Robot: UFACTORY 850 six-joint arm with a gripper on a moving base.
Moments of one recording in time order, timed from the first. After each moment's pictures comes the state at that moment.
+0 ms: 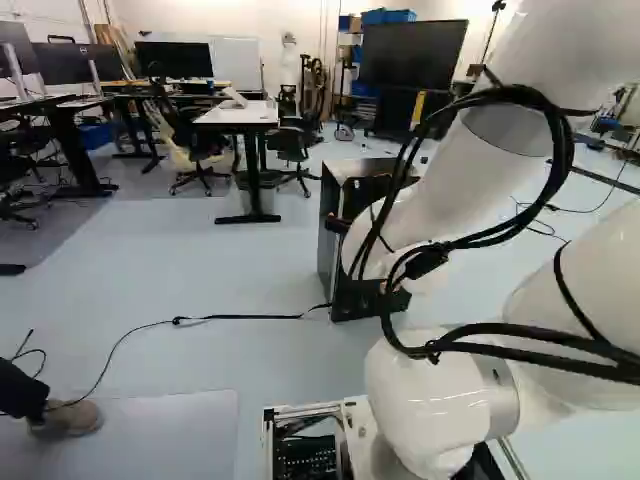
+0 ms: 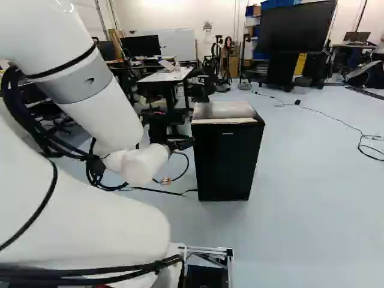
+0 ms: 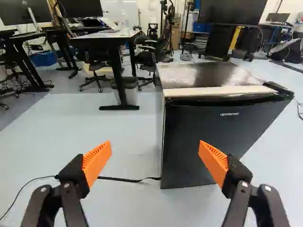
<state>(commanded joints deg) 0.0 16.0 -5.0 0.0 50.0 0.0</state>
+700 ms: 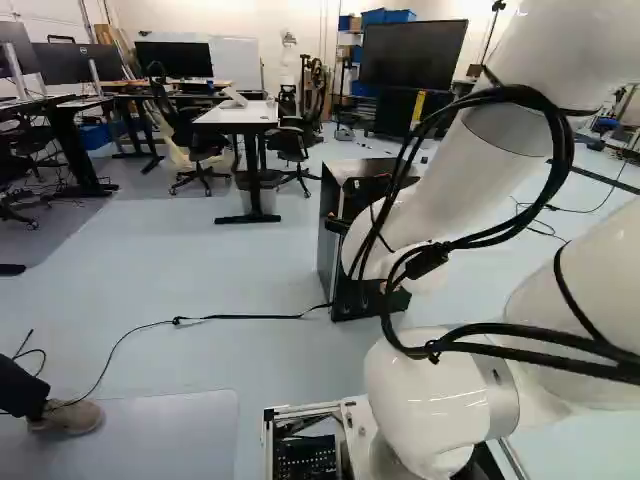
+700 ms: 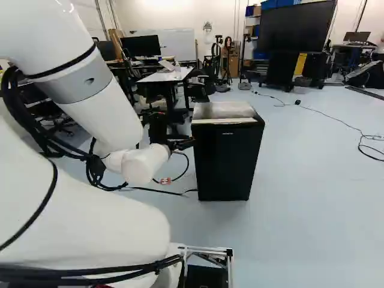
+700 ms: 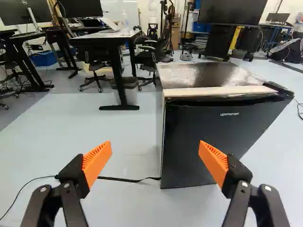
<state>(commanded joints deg) 0.0 15.8 -5.1 0.0 50.0 0.0</state>
